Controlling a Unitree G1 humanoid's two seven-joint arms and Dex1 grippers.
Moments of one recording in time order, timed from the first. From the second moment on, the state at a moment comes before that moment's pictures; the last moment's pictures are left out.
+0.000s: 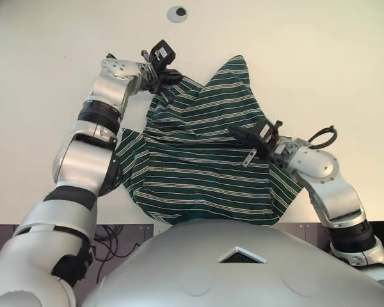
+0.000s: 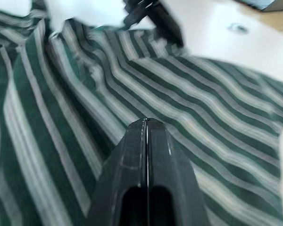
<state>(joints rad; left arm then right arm) -0.79 0.32 -0.36 1.02 0.01 0.12 -0.73 0.22 -0.60 0.35 -0.46 0.07 0.37 0.61</state>
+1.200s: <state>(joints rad) -0.13 0.65 0.16 0.28 -0.36 0.22 -0.92 0.21 -0.47 0.34 -0.40 -0.04 0.33 0.50</state>
